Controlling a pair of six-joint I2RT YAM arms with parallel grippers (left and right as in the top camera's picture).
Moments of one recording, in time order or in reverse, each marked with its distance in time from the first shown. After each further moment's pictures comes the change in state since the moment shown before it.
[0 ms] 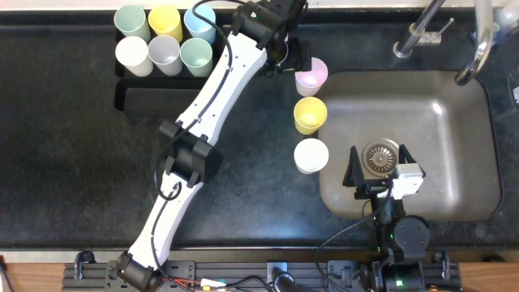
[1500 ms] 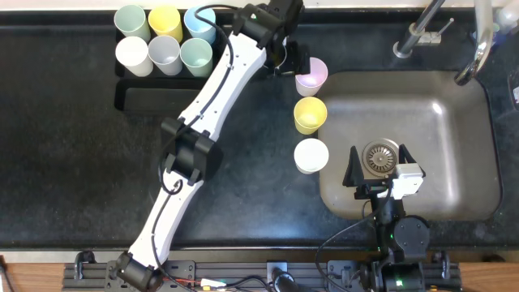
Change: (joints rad) left arm 0.009 0.037 -0.035 0.018 0.053 -0.007; right arm 0.000 0.000 0.000 0.000 0.000 0.000
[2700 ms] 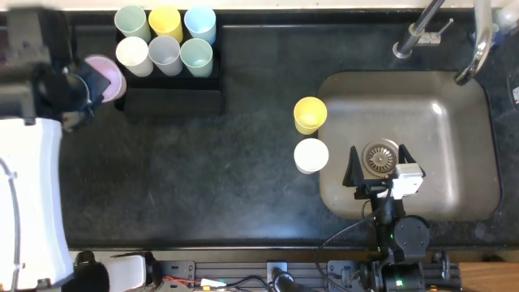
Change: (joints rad) left arm 0.641 -1.168 -1.098 0.068 -0.317 -0.206; right arm 0.000 0.000 0.000 0.000 0.000 0.000
